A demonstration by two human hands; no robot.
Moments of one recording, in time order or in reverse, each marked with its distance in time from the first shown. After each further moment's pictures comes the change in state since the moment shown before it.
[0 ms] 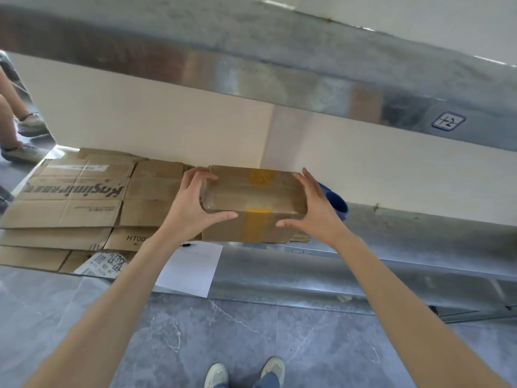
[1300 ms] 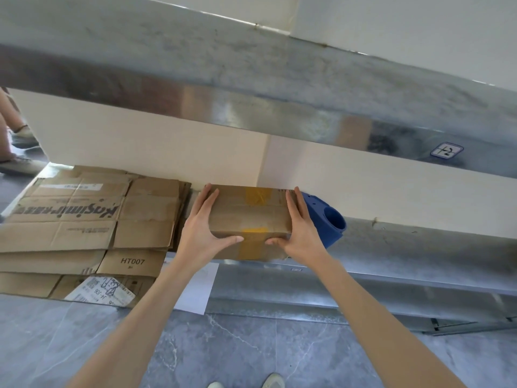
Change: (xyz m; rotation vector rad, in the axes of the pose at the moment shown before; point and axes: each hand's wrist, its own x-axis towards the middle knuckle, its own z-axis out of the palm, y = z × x) left_hand 0.002 -0.001 0.033 0.090 0.055 -0.053; right_hand 0.014 0.001 0.036 -0.055 0.058 0.015
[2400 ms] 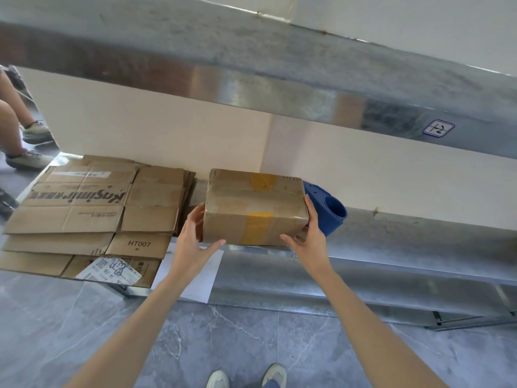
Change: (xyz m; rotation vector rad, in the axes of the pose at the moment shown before) left_hand -0.055 -0.045 0.013 -0.282 0.019 -0.166; right_hand -0.046 0.032 0.030 0.424 0.220 0.146
